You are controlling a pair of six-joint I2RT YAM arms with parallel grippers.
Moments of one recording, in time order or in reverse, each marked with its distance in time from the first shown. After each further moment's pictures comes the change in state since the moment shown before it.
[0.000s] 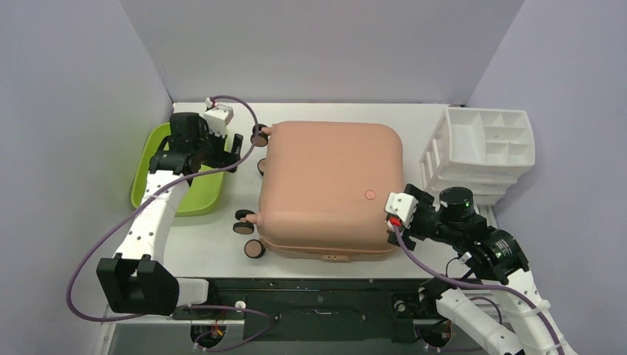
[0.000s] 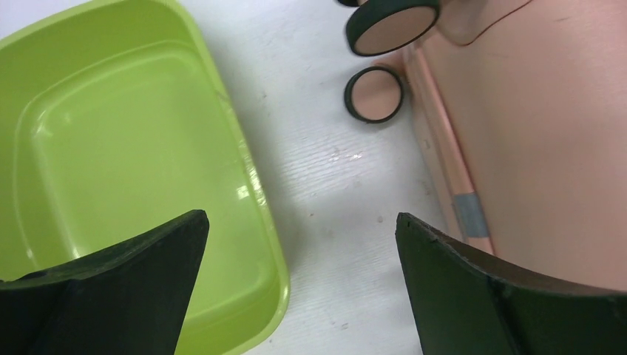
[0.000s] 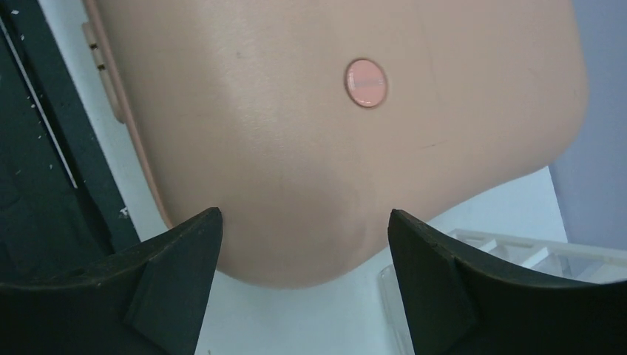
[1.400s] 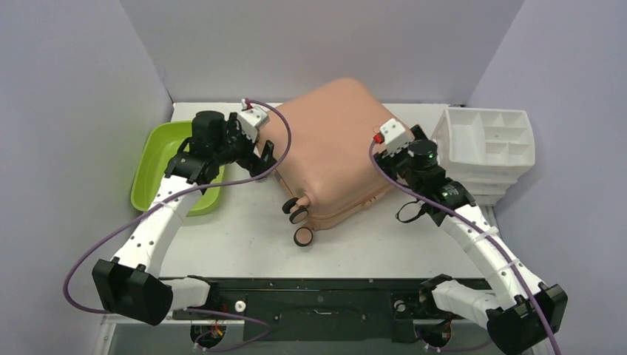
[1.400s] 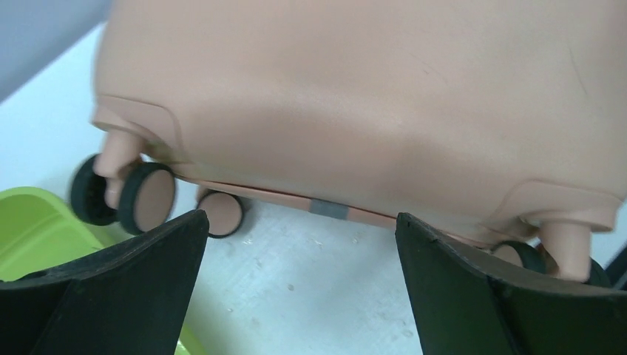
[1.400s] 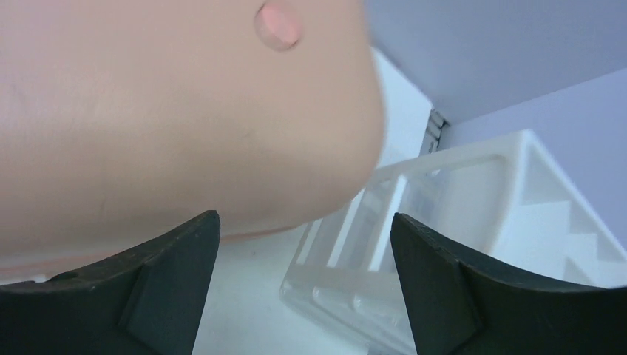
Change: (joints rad) left arm -0.238 -0.019 0.003 0.099 0.277 0.043; right arm -0.022 0.408 -0.067 0.606 0.610 0.188
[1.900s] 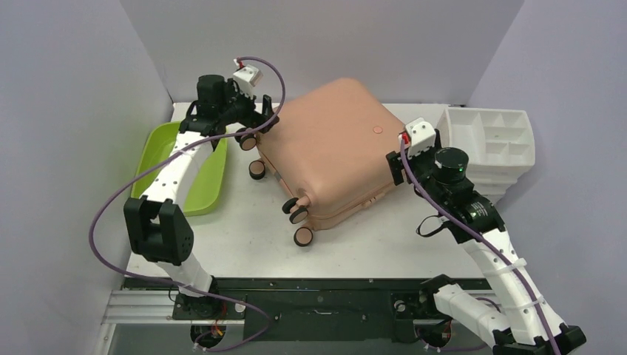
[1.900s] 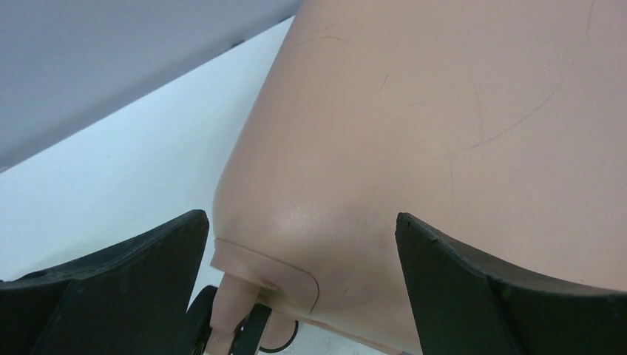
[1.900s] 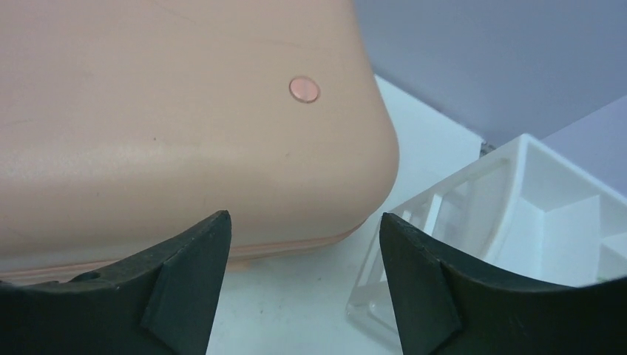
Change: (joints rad) left arm 0.127 0.364 0.314 0.229 0.035 -0.161; right arm -0.063 -0.195 0.131 -0.078 -0.216 0.246
